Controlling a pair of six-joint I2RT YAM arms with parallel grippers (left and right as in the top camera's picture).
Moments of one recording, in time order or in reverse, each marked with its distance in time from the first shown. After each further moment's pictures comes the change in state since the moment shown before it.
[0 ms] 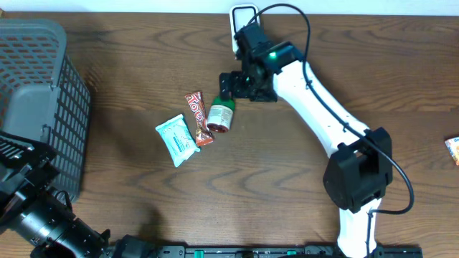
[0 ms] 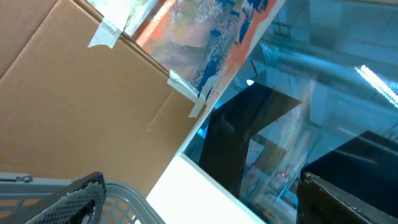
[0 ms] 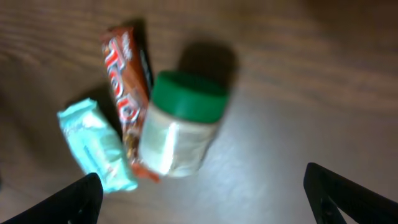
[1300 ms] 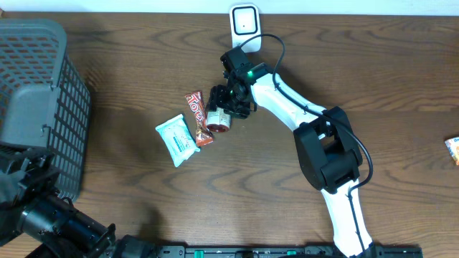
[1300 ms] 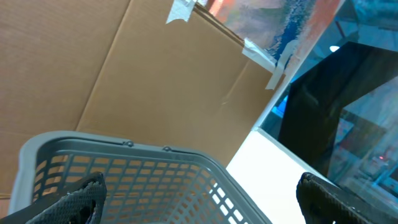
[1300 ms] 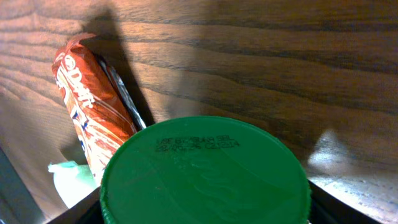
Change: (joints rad) left arm 0.000 0.000 0.000 -0.201 -0.301 0.000; right arm 0.037 0.226 -0.090 0.297 -0.195 0.252
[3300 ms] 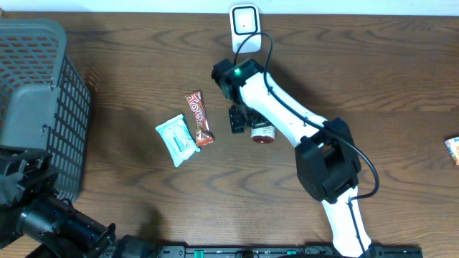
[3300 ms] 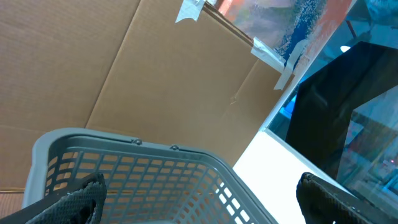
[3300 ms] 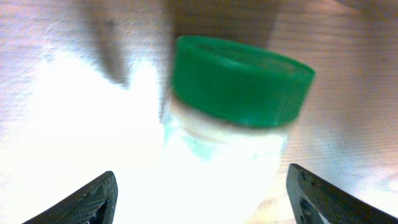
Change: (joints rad) left arm 0.000 0.000 0.000 0.000 -0.034 0.000; right arm 0.087 -0.060 0.159 -0.685 0.565 -0.150
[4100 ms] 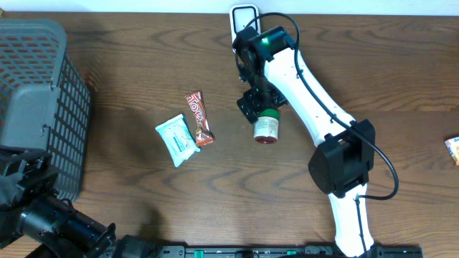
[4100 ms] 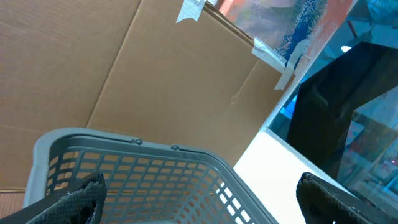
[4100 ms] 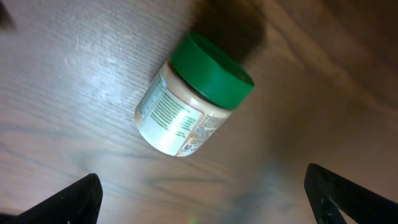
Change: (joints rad) left arm 0.000 0.000 0.000 0.000 -0.002 0.000; right arm -0.119 -0.012 0.218 -0.191 -0.084 -0.603
